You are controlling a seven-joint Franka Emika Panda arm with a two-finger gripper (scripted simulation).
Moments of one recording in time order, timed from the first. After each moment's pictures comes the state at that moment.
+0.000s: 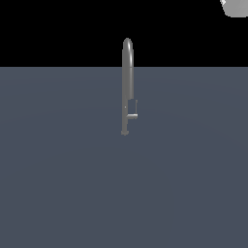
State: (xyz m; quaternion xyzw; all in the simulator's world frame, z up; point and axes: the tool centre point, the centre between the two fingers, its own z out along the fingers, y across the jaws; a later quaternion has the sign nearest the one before) arm 0.026 -0.196 0.473 -0.66 0.29 0.25 0.65
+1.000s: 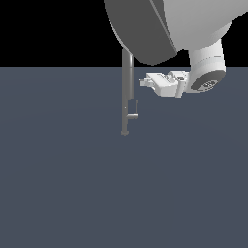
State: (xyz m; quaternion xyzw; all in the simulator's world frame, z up) arm 0.122 -0.072 0.225 -0.55 0.44 0.48 0.52
